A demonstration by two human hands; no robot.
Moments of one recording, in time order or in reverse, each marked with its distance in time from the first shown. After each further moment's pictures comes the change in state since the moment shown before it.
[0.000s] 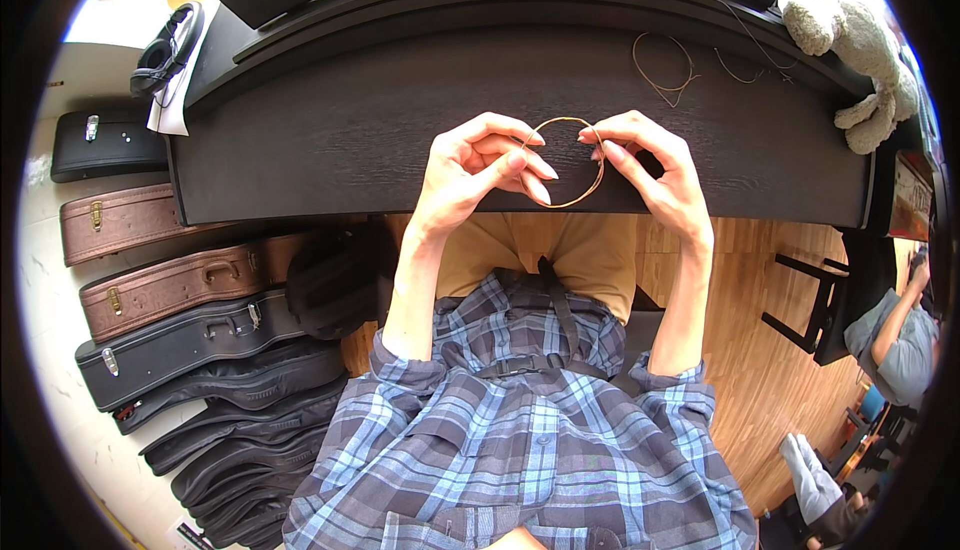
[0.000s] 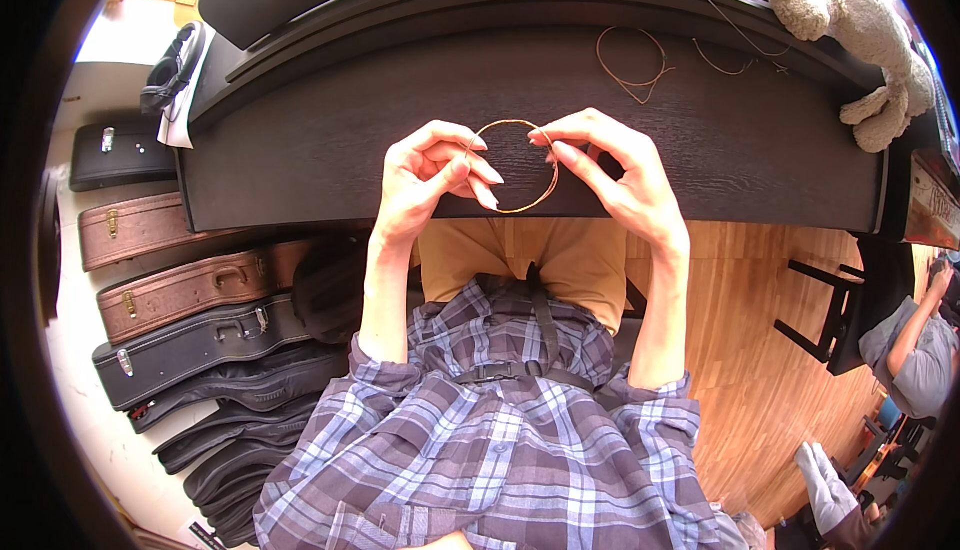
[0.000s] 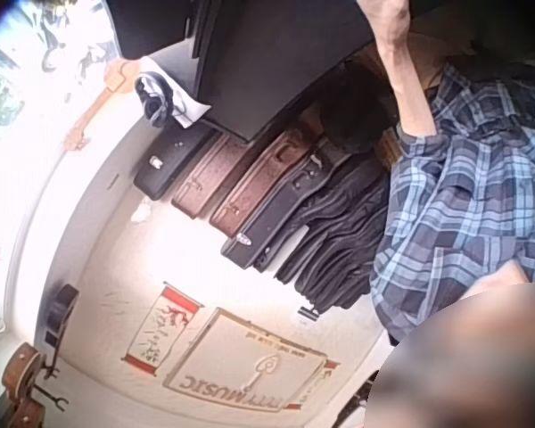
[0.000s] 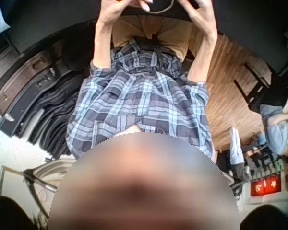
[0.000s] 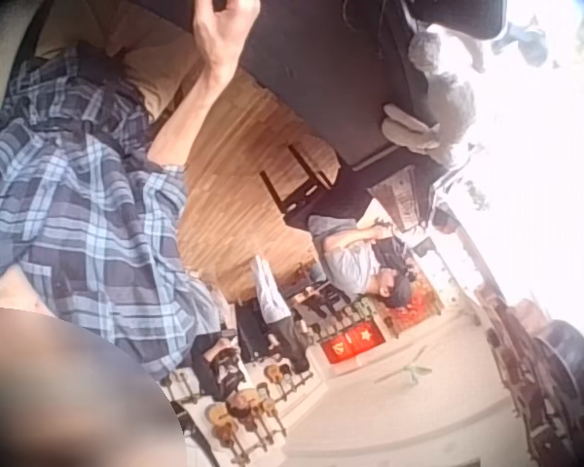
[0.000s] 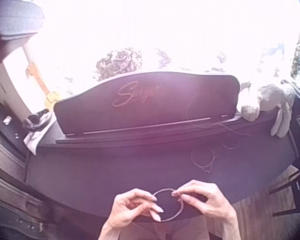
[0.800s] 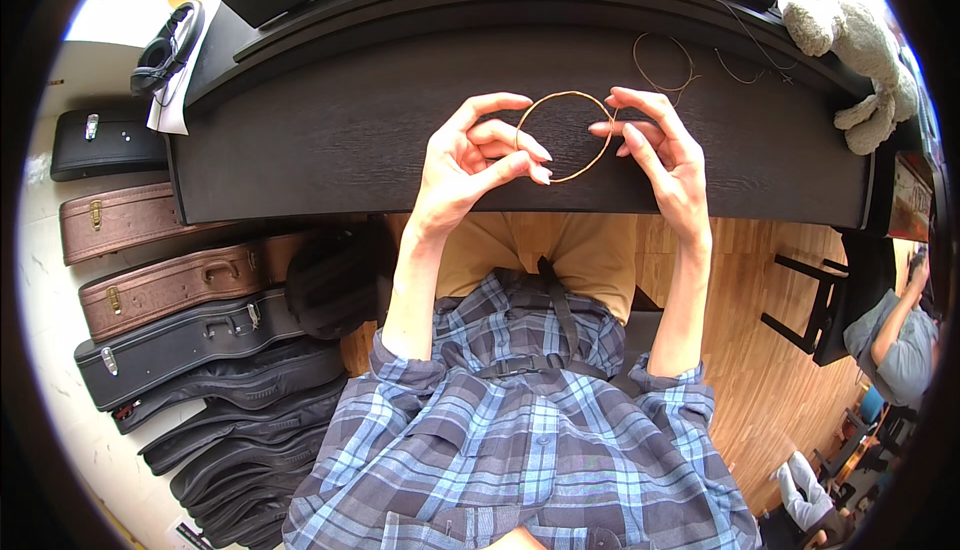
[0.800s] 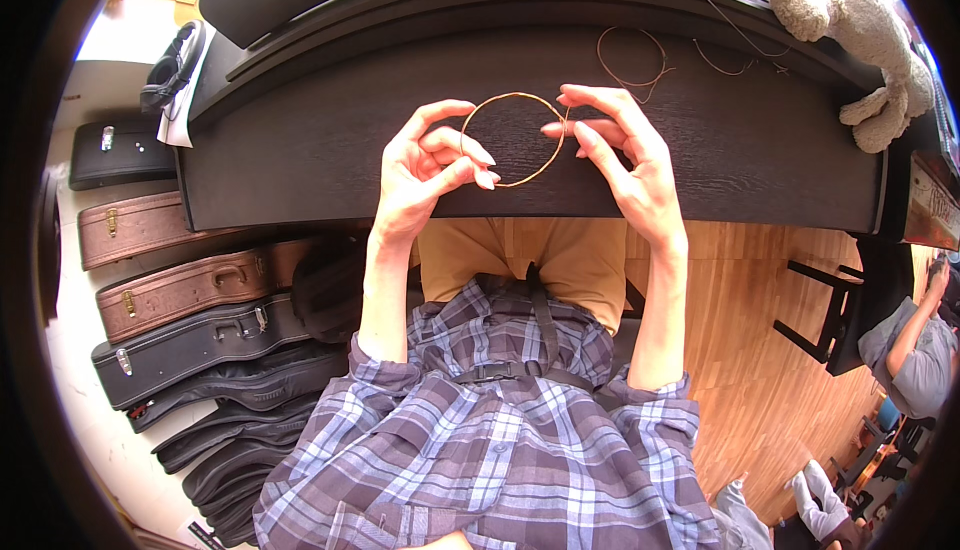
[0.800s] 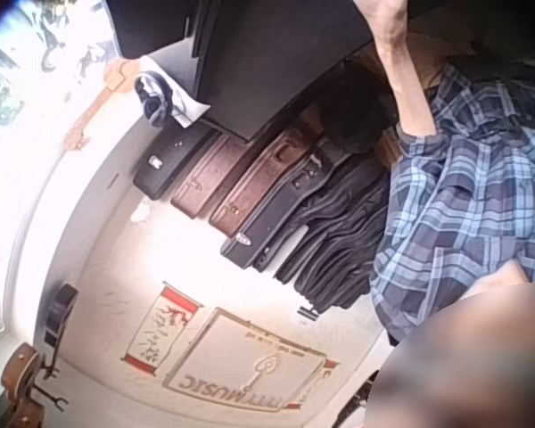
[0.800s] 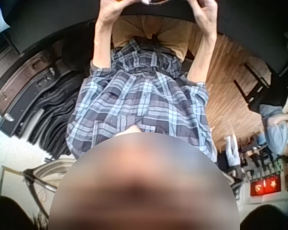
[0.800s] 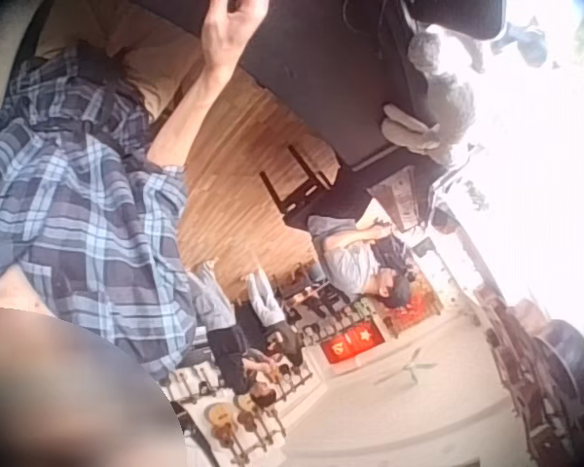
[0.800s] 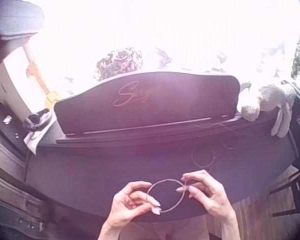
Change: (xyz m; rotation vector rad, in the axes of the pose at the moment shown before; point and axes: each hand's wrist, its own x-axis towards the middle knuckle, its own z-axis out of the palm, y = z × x) left_hand 0.003 -0.003 0.001 0.012 0.063 0.085; right_hand -0.004 0.000 0.002 0.171 0.170 0.074
